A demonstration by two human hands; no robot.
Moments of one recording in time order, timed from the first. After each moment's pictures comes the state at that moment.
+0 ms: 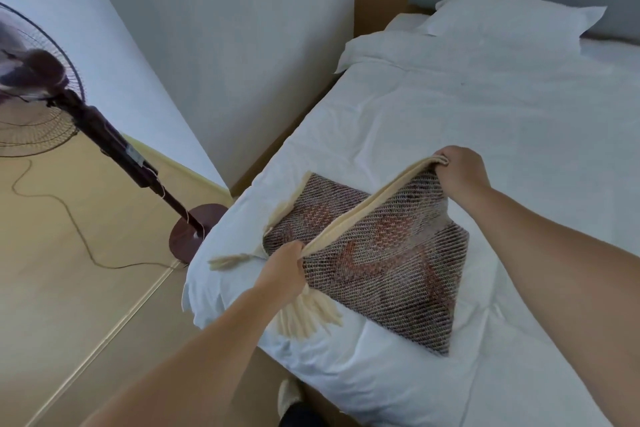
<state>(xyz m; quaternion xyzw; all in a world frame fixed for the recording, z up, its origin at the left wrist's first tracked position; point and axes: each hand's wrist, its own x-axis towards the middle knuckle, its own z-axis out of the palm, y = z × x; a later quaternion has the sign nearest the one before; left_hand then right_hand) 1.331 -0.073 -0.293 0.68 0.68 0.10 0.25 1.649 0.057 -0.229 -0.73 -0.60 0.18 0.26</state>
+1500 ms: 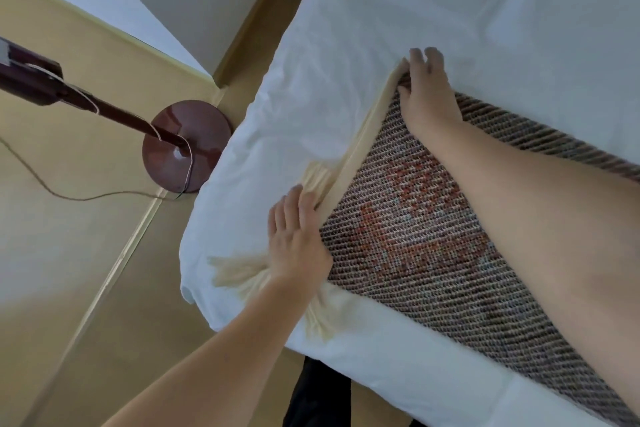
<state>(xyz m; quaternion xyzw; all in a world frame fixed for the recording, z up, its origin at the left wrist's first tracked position) 1.177 0.103 -0.557 0.69 0.70 0.08 0.18 1.382 0.305 -0.568 -0.70 -0.68 0.20 0.09</state>
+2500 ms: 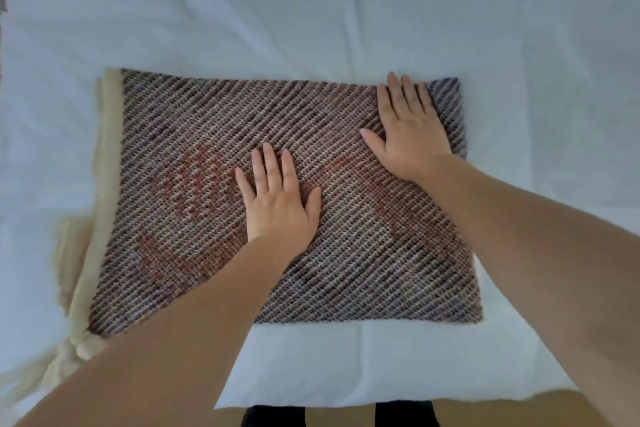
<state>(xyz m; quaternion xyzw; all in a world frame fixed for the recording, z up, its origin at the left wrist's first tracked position) 1.440 0.110 -0.613 0.83 0.53 -0.12 0.11 1.680 0.104 -0.605 -0.77 -0.63 0.11 -0.10</state>
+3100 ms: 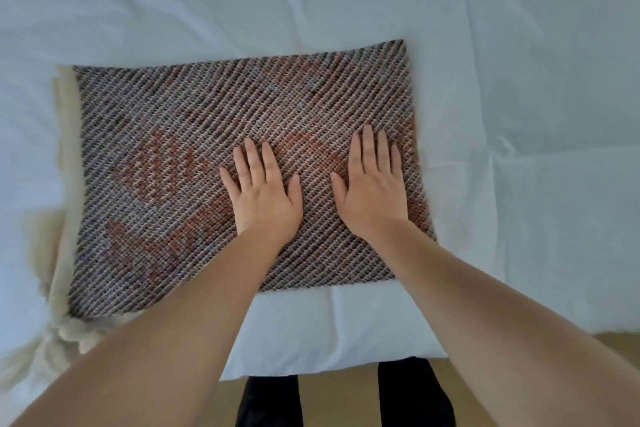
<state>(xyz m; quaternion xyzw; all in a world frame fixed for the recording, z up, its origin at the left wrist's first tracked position) 1.464 0.063 -0.613 0.83 0.54 -0.12 0.11 1.610 -0.018 -0.609 -0.85 -0.51 0.16 -0.02</state>
